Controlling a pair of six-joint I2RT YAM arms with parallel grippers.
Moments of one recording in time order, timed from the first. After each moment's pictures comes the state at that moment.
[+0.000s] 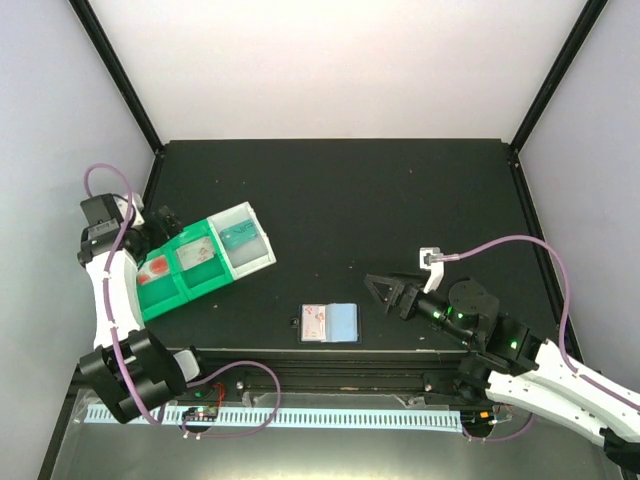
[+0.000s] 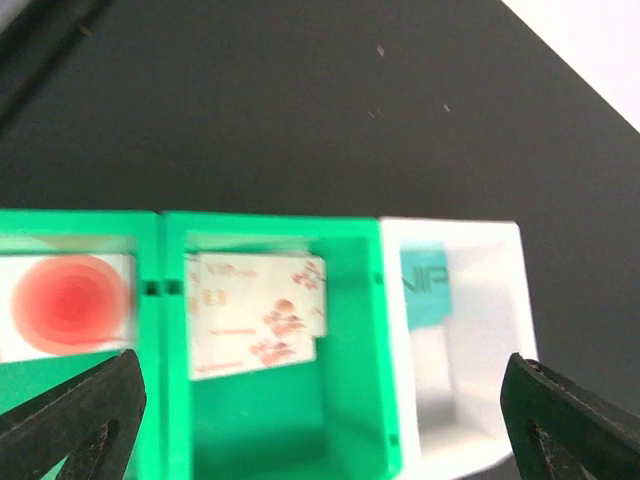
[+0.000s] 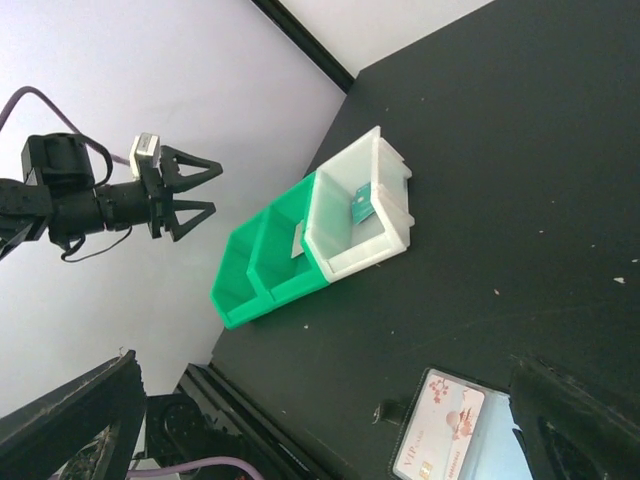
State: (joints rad) left arm 0.52 1.17 1.01 -0.70 0.38 -0.23; right arm 1.02 0.48 0.55 -0.29 0.12 0.85
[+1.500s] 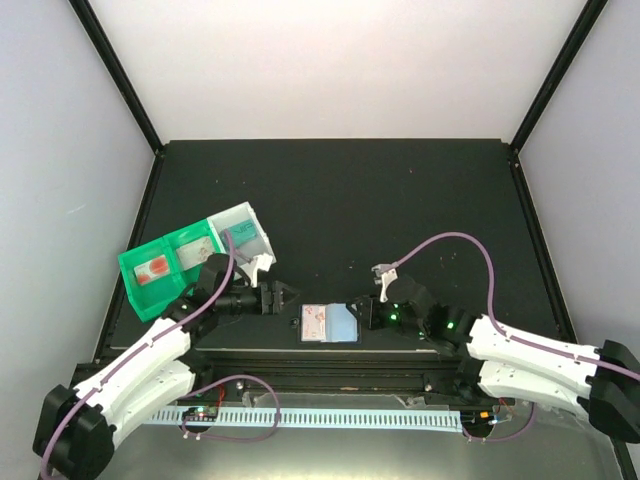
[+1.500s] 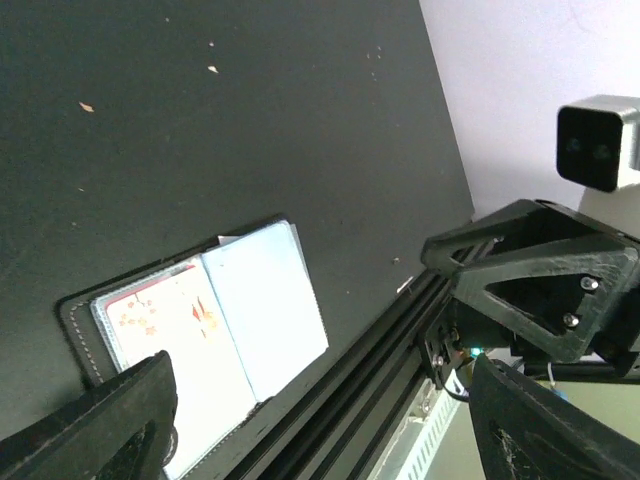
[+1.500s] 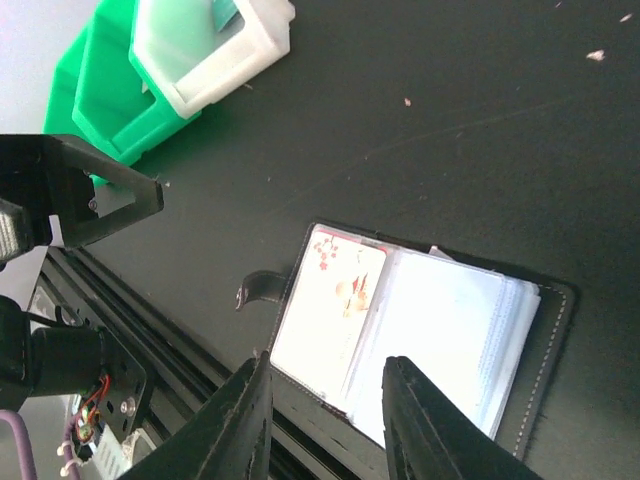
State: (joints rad) left arm -0.46 0.78 0.38 -0.20 0.67 -0.69; right arm 1.02 0.89 0.44 -0.15 -0.01 0.86
